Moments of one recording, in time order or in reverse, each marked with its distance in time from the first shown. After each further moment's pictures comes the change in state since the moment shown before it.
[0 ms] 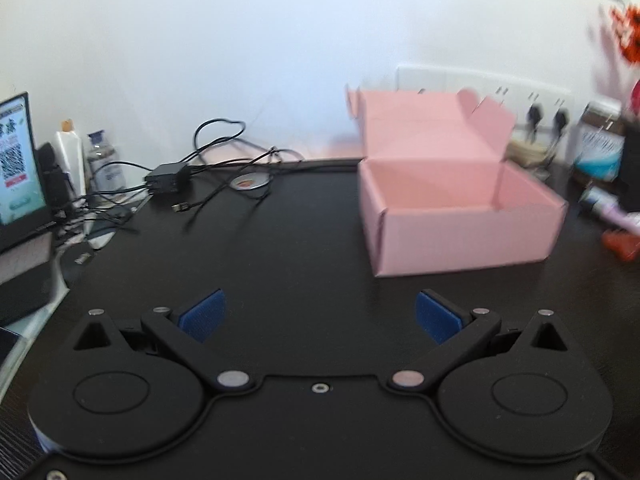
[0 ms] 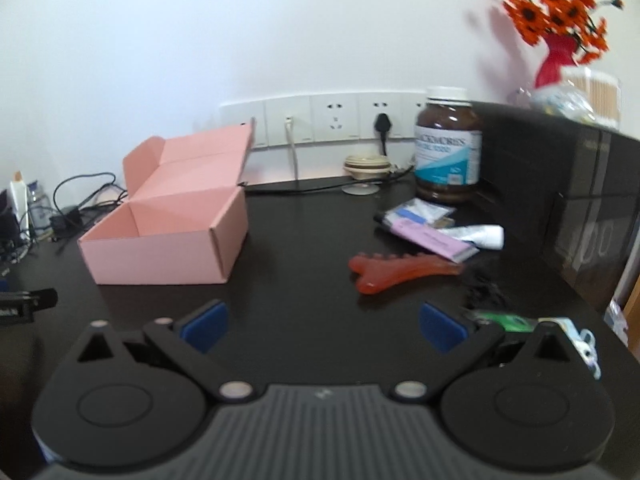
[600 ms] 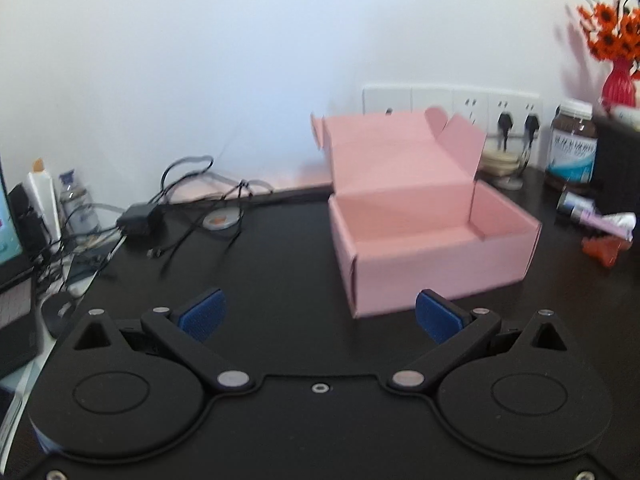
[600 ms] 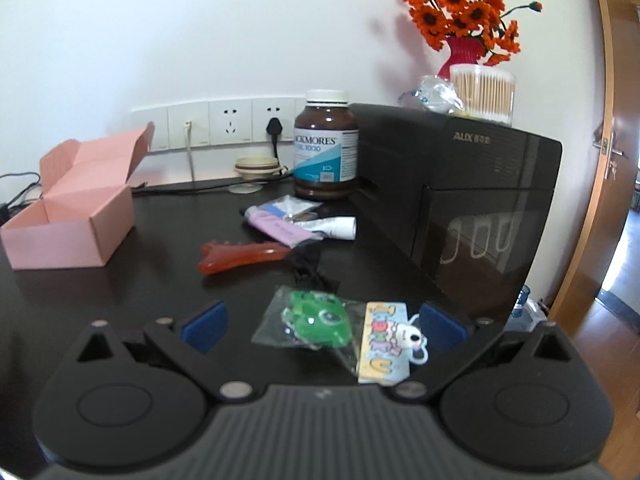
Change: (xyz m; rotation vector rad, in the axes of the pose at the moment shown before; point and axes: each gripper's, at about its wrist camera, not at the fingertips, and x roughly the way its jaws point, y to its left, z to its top) left arm 0.008 -0.008 0.023 0.114 -0.045 -0.062; right arm -0.026 -0.073 -0.017 -0.009 -0.032 -0.213
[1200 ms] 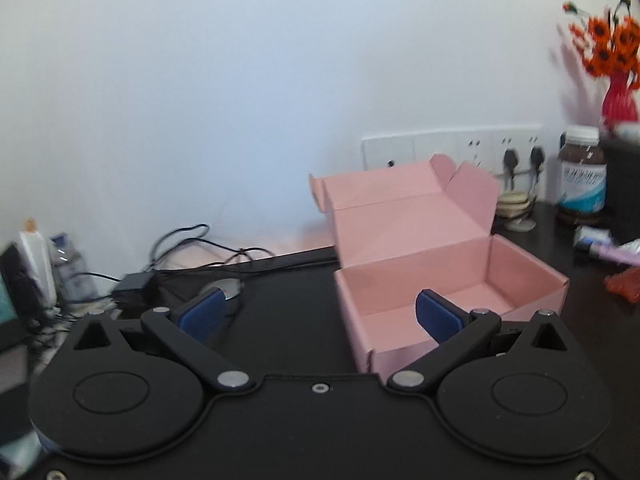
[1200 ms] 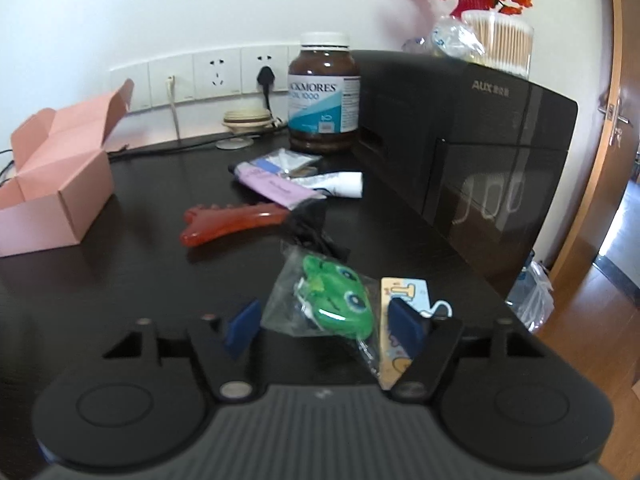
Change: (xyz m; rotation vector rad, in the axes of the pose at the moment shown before) left arm 0.032 0.001 0.018 0.023 -0.137 -0.032; right arm 0.038 0.009 0.000 0.008 0.155 -0.035
